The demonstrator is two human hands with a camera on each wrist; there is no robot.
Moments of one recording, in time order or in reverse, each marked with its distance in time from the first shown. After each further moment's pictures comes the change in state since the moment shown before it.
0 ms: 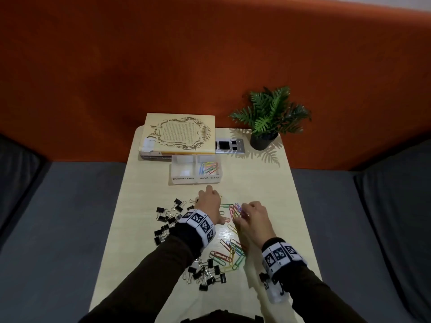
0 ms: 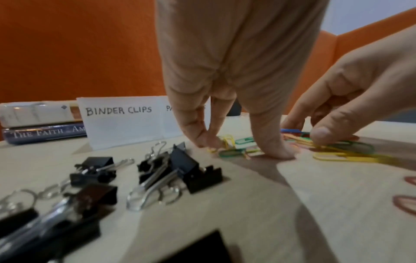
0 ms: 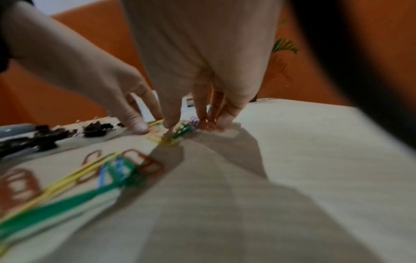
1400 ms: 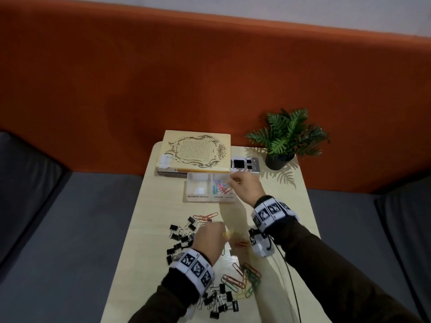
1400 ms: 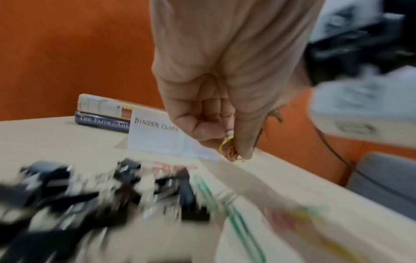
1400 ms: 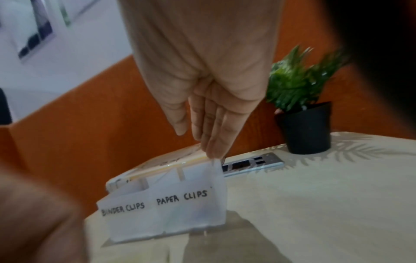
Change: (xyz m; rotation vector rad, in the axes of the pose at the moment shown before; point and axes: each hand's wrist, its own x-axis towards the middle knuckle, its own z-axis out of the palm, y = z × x) left_hand -0.046 -0.020 -0.002 -0.223 0.138 -0.044; right_hand 0.109 -0.103 -0.047 0.106 0.040 -0.141
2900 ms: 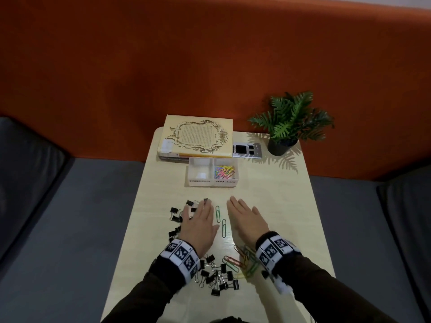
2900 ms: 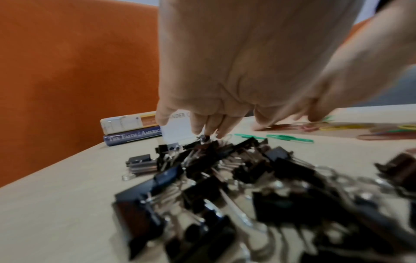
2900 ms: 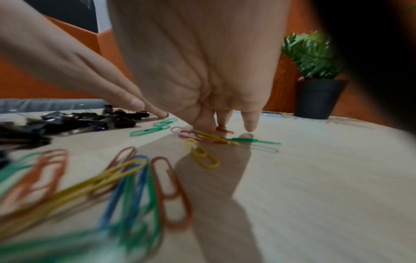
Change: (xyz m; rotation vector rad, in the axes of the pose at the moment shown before) left_hand -0.013 -0.039 0.020 0.426 -0.137 0.038; right_hand -0.101 0.043 0.048 -0.501 -0.425 -0.113
